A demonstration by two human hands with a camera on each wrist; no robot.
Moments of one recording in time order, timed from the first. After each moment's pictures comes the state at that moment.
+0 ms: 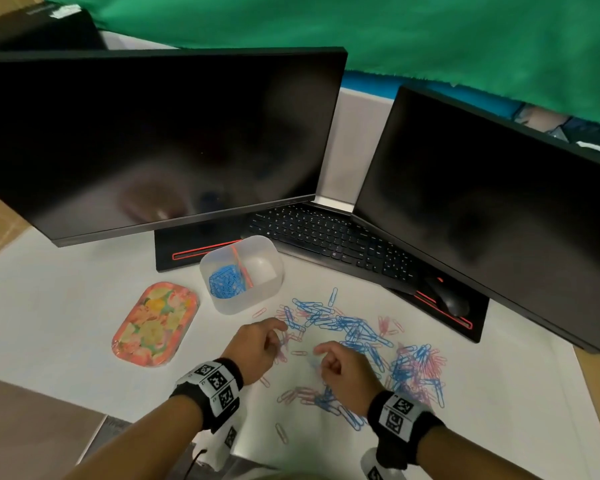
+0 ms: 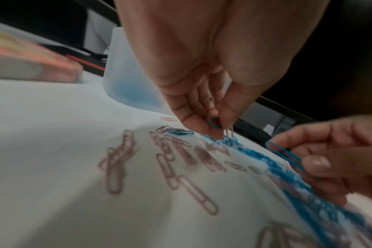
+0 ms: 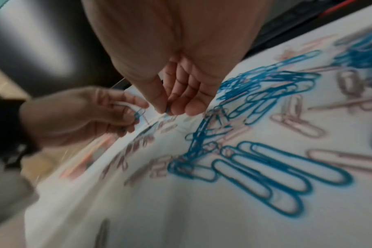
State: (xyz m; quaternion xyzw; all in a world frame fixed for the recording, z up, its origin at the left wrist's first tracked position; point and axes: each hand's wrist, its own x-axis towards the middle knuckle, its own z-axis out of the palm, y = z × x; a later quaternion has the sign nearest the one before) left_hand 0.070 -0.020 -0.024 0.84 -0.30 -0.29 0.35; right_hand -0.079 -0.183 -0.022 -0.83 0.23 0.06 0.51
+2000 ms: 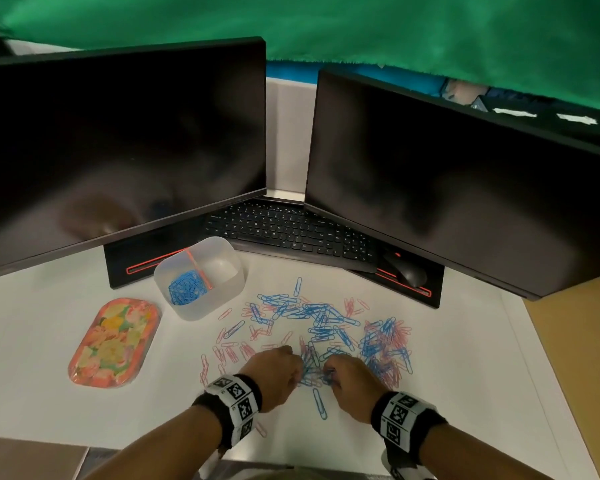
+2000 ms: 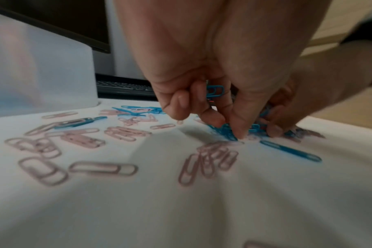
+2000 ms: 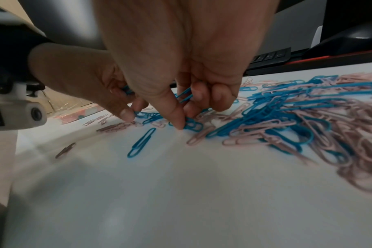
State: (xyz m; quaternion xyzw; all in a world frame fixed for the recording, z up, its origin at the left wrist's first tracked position) left_hand 0.006 -0.066 -0.017 0.78 -0.54 -0.29 0.09; right_hand -0.141 -0.206 -0.039 -0.91 0.23 0.12 0.32
